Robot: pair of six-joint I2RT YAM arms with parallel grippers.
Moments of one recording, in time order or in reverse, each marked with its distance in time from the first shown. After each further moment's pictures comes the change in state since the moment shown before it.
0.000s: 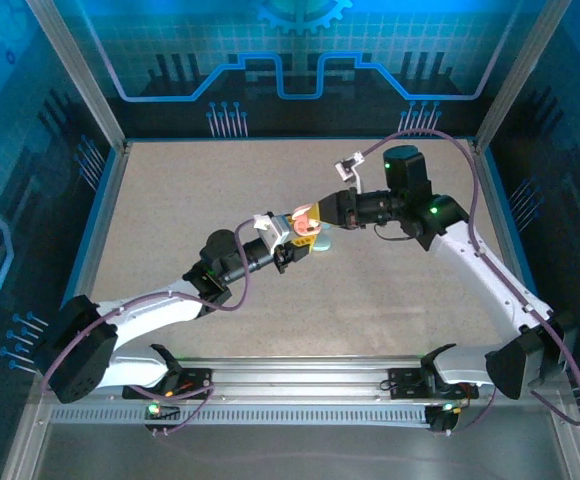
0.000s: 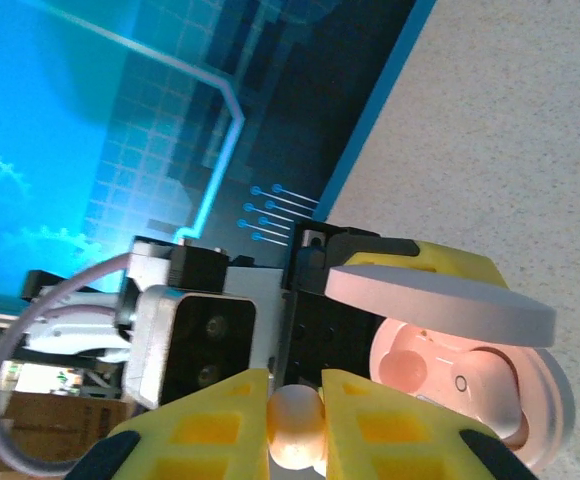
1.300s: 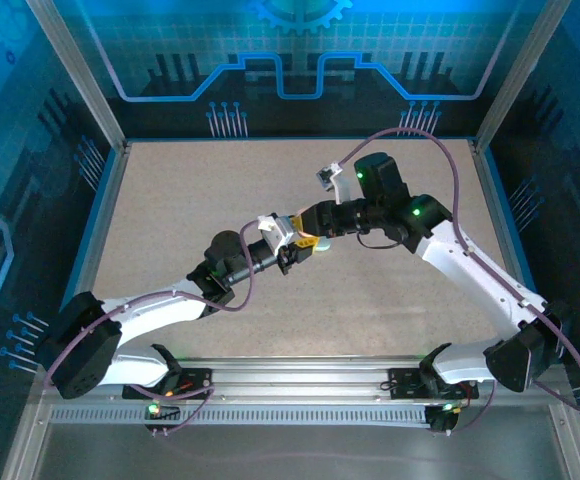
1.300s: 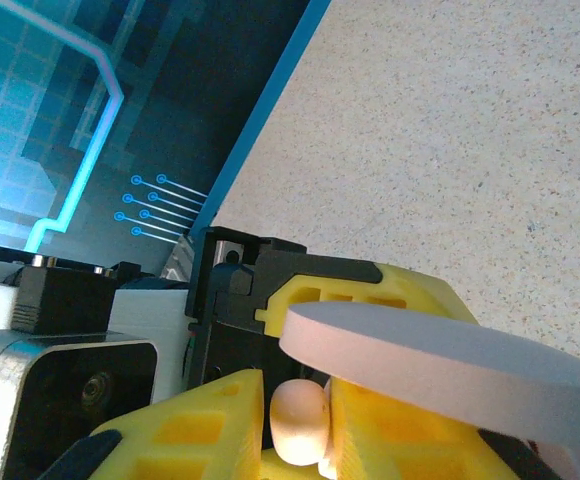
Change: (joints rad) left arm -0.021 0.023 0.007 0.005 -0.026 -0.002; right arm 0.143 0.042 0.071 -0.143 0.319 -0.145
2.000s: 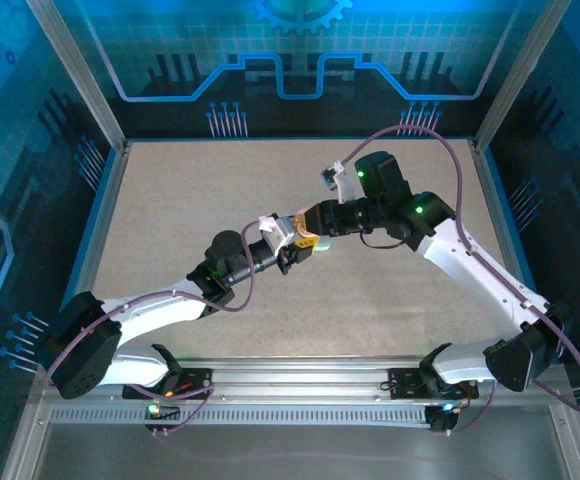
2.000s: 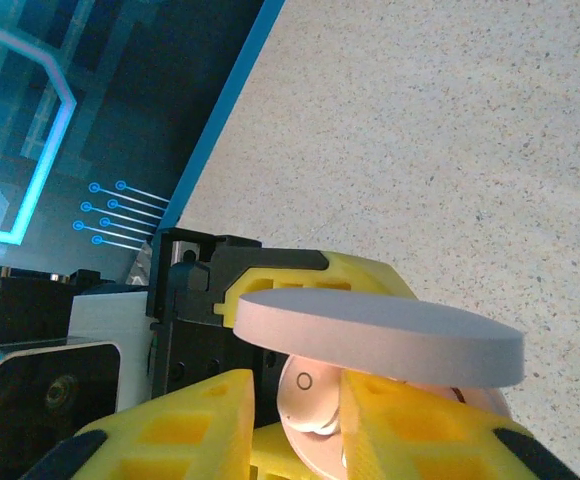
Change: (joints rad) left arm 0.000 0.000 0.000 -0.013 -0.007 0.021; right arm 0.000 0.002 0.040 -0.085 0.079 -0.015
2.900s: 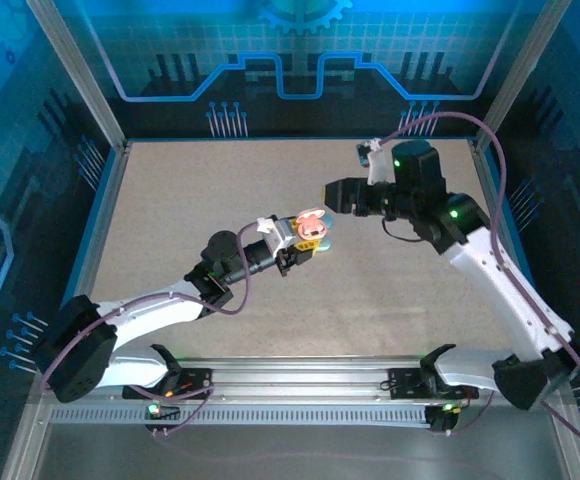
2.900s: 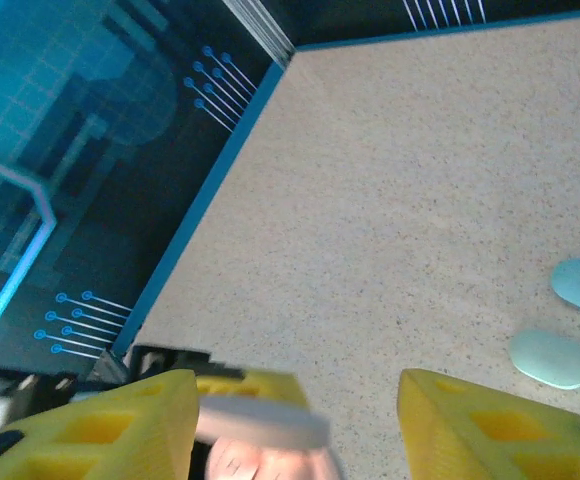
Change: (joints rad) left arm 0.000 -0.029 0.000 0.017 0.078 0.005; right arm -0.104 -0.069 0.057 0.035 0.126 -0.008
